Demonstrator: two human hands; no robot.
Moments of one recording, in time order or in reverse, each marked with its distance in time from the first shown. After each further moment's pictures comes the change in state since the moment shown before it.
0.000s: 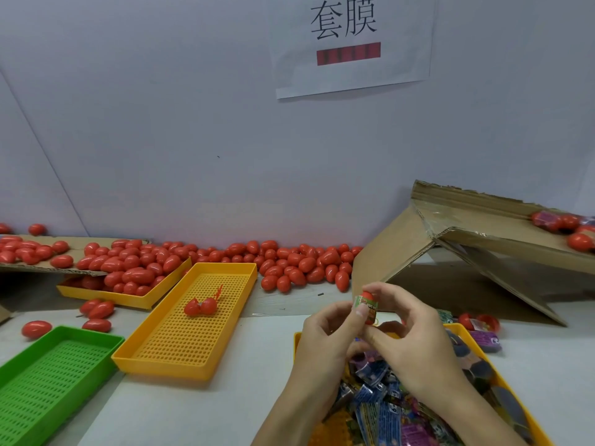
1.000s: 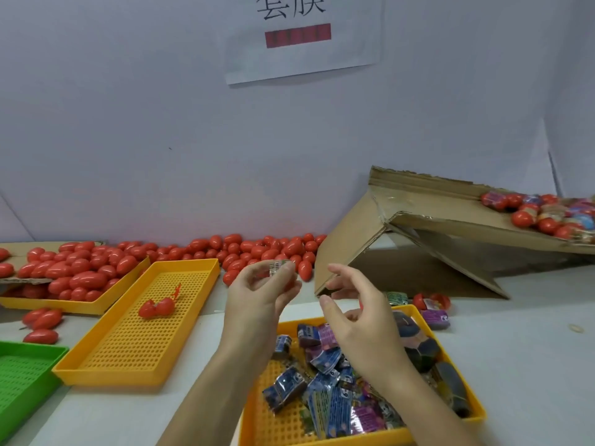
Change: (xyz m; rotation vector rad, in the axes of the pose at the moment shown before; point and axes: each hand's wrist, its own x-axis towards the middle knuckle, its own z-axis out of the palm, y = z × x) left_hand 0.023 0.034 -0.002 -0.095 0.345 -0.013; right_hand 0.003 0.013 0.004 -0.013 0.078 -0.002
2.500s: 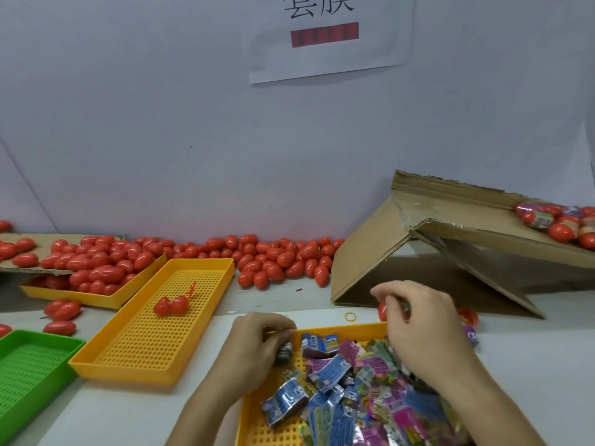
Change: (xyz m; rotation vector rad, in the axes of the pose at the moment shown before) left_hand 0.017 -0.027 -0.067 1.139 -0.251 0.263; right_hand 0.018 0.000 -0.042 -0.558 0.000 -0.030
